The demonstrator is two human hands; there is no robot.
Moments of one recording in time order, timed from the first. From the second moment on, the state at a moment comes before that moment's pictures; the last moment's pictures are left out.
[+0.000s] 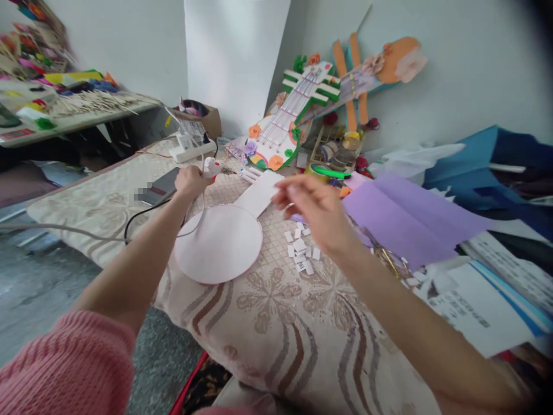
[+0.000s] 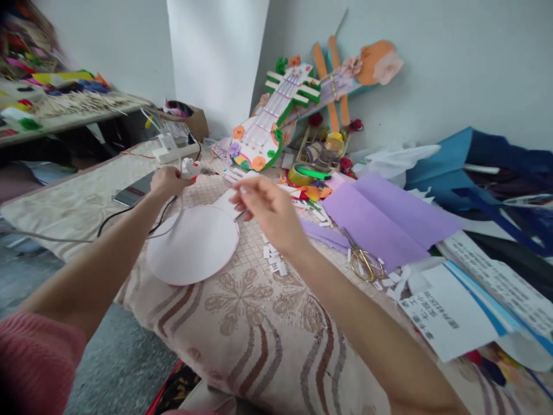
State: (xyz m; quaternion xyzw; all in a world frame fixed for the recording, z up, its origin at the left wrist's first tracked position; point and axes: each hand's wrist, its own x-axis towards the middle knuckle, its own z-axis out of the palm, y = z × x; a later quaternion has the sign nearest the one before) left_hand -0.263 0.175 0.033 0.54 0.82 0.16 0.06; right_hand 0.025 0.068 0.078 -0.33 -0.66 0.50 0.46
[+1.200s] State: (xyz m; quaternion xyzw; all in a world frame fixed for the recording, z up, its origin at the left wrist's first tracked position) left_hand -0.278 0.123 0.074 0.61 0.79 0.03 0.00; right_hand 0.089 0.072 0.061 -0.45 -0.48 0.51 0.56
